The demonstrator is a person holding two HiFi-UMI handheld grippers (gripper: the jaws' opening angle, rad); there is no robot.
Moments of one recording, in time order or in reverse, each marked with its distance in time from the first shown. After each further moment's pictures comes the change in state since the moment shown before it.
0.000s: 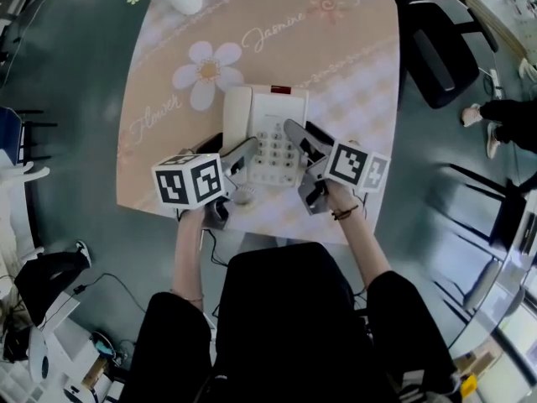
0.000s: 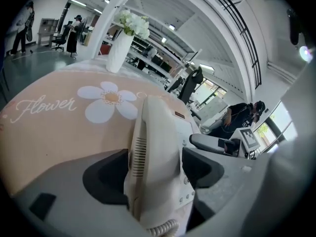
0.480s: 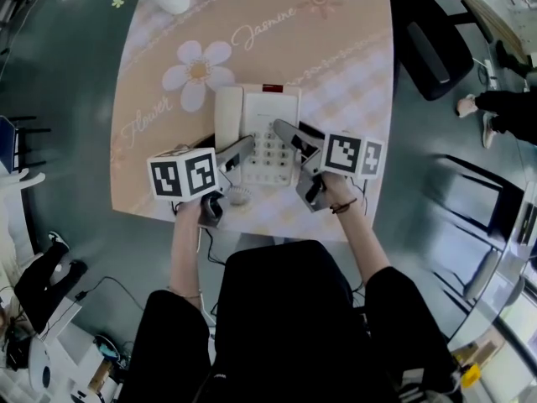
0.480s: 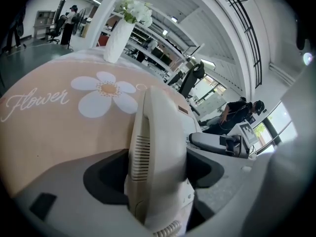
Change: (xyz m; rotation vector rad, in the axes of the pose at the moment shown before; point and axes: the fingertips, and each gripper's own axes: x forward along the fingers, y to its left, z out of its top) left arm 0.015 0.000 -0.003 -0.014 0.082 -0.038; right arm 0.009 0.000 -0.011 0.025 0.129 0.017
